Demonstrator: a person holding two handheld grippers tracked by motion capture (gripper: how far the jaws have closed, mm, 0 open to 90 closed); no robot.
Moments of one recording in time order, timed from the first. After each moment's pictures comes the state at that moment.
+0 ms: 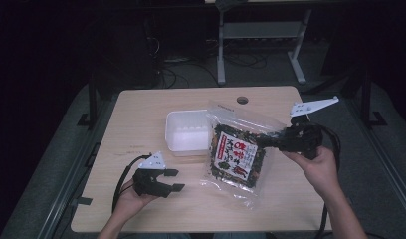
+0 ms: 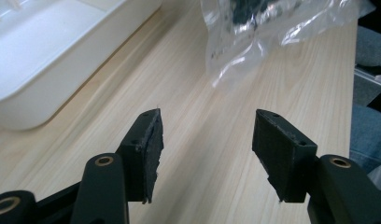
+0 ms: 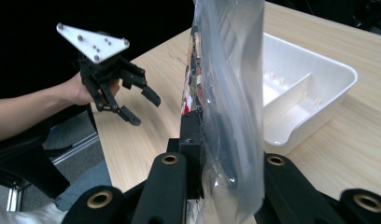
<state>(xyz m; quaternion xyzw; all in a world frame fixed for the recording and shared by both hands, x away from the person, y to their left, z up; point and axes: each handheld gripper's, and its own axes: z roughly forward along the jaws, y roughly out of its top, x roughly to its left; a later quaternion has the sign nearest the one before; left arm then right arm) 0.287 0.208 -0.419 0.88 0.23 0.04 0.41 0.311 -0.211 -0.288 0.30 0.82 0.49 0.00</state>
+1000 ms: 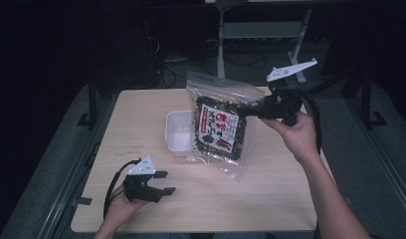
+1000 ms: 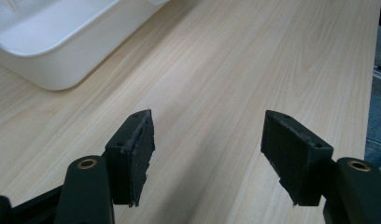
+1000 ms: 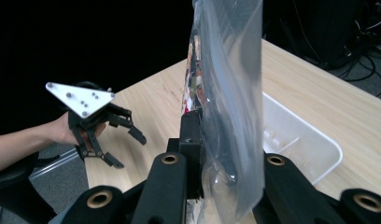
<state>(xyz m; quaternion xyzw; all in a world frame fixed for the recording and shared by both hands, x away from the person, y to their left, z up) 0.277 0.231 -0.427 0.88 0.25 0.06 0.41 0.359 -0.164 -0.234 0.28 0.82 0.50 0.03</state>
